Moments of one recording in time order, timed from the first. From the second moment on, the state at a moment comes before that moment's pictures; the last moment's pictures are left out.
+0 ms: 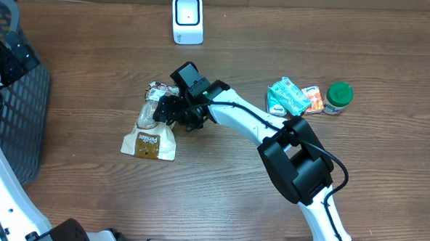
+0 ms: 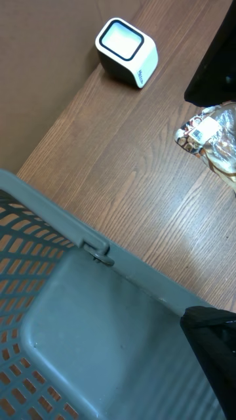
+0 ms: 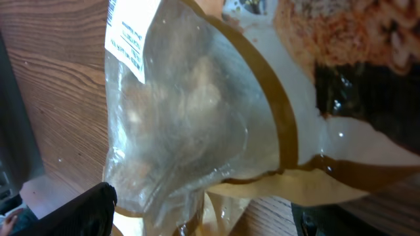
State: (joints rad) left arm 0.55 1.54 1.84 -1.15 0.18 -0.20; right arm 0.74 2.29 1.72 -0.52 -0.40 0.79
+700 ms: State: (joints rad) left arm 0.55 1.54 1.84 -1.15 0.18 -0.20; right arm 0.79 2.34 1.74 -0.50 -0.46 0.80
